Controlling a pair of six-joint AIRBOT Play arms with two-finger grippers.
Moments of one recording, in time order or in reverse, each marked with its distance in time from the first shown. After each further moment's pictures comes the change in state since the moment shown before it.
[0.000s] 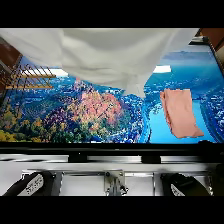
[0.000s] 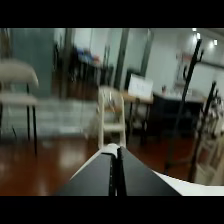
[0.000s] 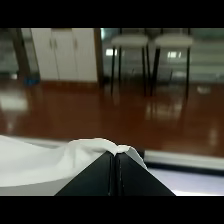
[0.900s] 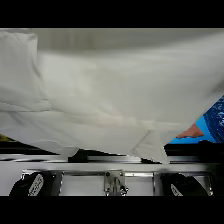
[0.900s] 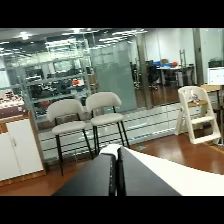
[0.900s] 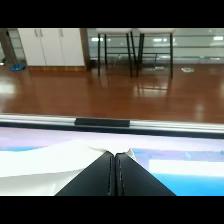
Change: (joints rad) left arm 0.000 0.281 0.049 0.491 -0.117 -0.138; right arm 0.000 0.169 0.116 -0.026 -0.399 -0.003
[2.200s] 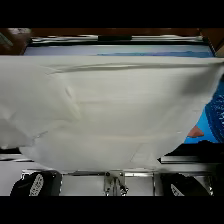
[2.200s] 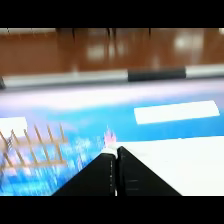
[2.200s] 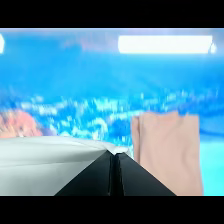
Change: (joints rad) left arm 0.000 0.071 -0.317 0.326 -0.344 -0.224; right arm 0.002 -0.148 -0.154 -0.096 -0.290 0.040
